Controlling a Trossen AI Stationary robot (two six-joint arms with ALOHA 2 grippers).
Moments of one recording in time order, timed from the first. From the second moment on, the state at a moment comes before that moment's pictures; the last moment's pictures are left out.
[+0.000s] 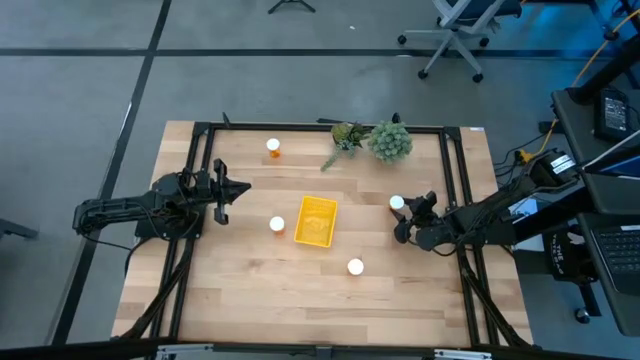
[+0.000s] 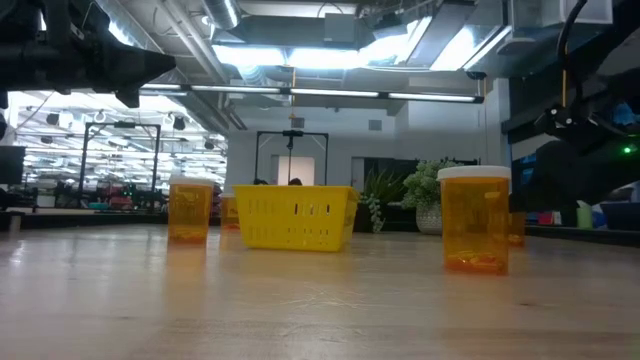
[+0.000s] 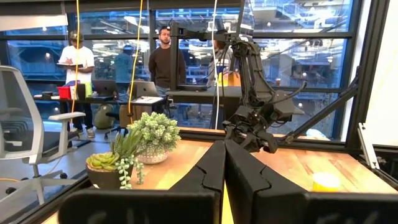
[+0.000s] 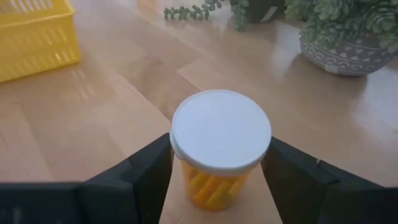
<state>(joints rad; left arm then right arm) 0.16 0.02 0.01 0.18 -0.03 -0.04 0.44 1.17 0.09 0.19 0.98 0.81</state>
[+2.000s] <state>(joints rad) 0.16 0.02 0.01 0.18 -0.03 -0.04 0.37 1.17 0.09 0.24 0.91 0.76</state>
